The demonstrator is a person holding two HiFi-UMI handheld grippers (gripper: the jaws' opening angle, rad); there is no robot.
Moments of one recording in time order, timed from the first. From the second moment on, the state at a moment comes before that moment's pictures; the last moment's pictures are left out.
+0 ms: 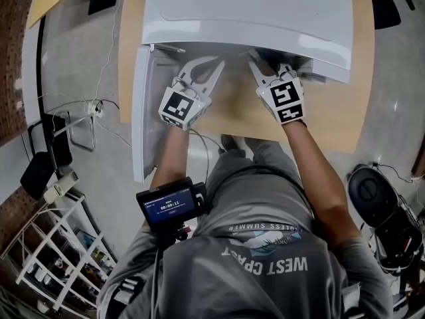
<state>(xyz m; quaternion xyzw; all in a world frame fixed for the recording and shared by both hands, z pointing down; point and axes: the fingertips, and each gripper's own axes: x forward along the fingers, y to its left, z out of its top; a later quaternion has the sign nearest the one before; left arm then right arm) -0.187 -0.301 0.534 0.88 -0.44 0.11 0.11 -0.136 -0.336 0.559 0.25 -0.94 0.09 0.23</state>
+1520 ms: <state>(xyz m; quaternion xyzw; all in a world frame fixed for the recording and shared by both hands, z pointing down) -0.215 -0.295 0.541 0.87 -0.47 0.11 0.10 -0.178 -0.393 0.576 0.36 -0.91 0.04 0.18</state>
